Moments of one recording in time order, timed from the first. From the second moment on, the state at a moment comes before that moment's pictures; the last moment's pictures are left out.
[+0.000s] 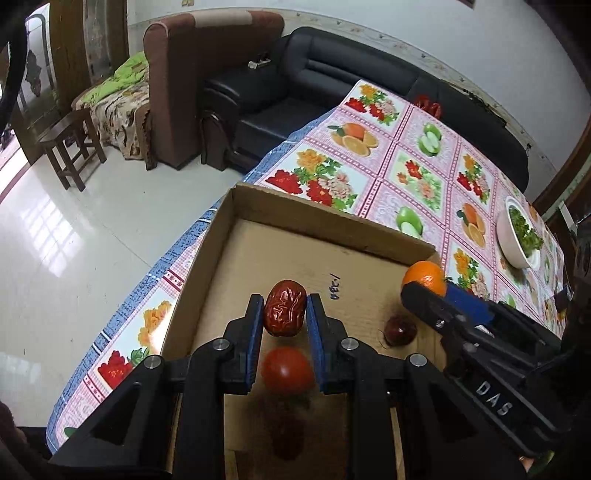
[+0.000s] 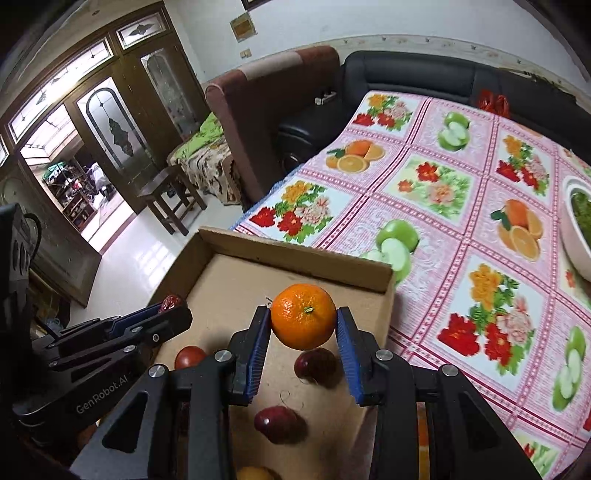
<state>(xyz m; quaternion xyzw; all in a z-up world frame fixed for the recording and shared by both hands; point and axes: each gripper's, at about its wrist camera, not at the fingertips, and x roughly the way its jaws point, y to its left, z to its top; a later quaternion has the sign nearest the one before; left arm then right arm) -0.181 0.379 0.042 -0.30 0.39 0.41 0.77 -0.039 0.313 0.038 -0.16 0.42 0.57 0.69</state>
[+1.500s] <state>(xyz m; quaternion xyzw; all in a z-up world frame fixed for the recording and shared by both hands) -0.174 0.381 0.019 -0.31 0.42 0.41 0.75 -0.042 0.349 0.006 -0.21 0.46 0.55 0.67</state>
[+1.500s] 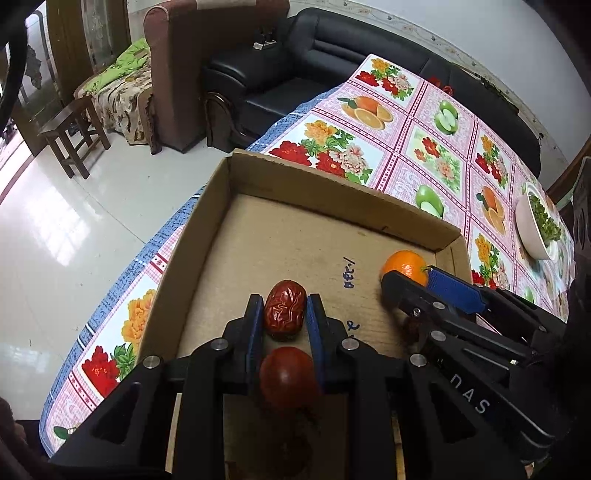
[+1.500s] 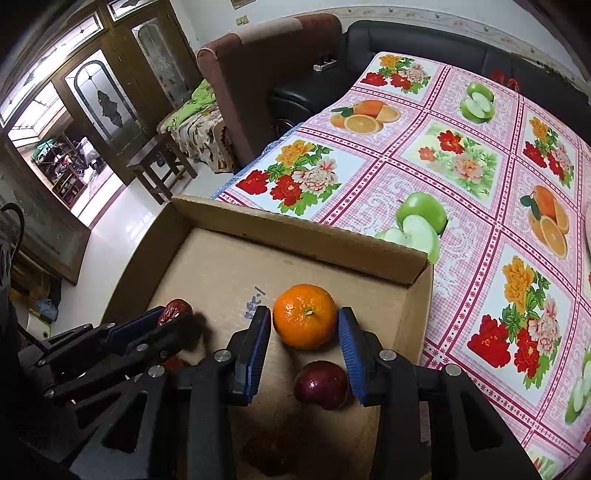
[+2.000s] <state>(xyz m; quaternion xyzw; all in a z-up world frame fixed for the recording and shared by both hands) -0.197 0.347 0.041 -0.31 0.39 0.42 0.76 -0.047 0.314 0.030 -0.21 0.43 0.57 0.67</state>
